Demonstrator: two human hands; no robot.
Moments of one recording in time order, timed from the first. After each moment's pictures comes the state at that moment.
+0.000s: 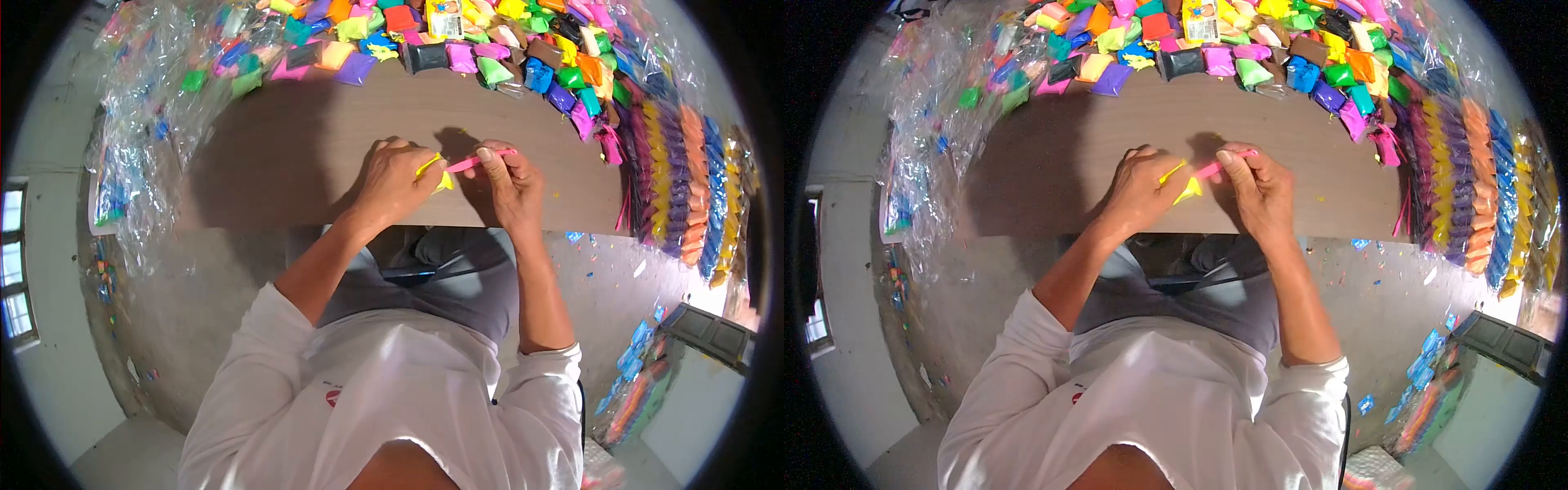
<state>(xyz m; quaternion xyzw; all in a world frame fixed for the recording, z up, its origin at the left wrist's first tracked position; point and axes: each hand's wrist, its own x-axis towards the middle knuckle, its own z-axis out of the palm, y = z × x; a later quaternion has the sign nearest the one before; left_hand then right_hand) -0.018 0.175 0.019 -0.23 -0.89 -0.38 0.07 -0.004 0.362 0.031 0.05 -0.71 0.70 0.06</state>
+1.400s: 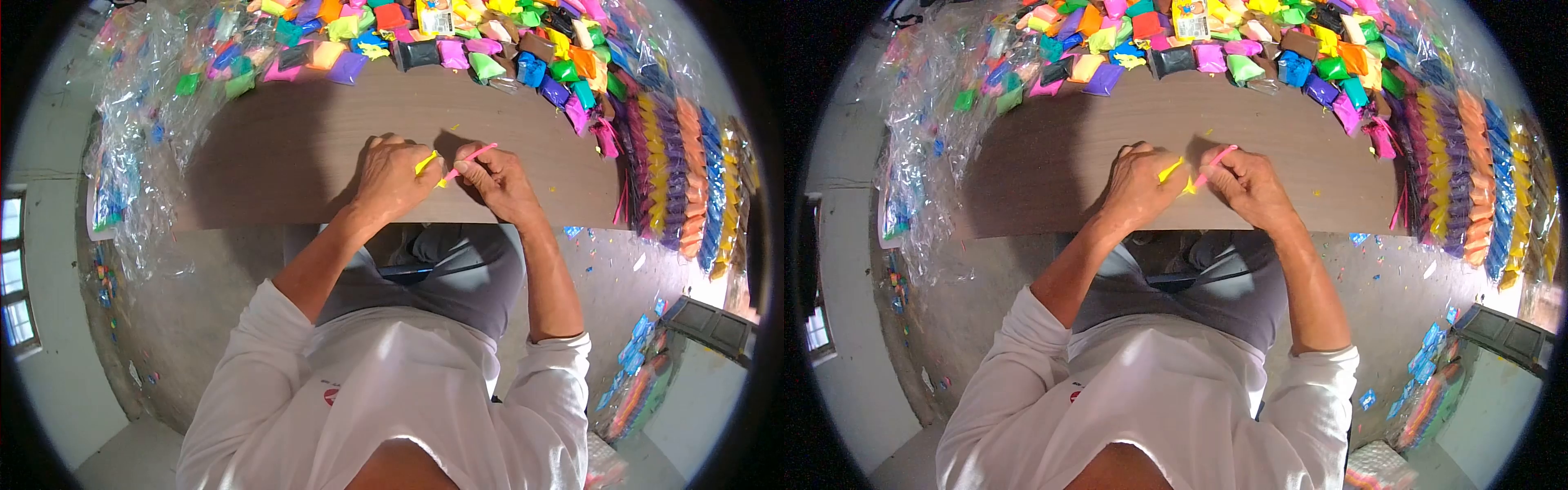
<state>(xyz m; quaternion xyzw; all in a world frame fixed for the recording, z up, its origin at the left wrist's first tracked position) -0.020 0.184 0.020 -0.22 -0.92 -0.33 0.08 -0.014 0.380 0.030 0.15 -0.79 0.59 -0.08</state>
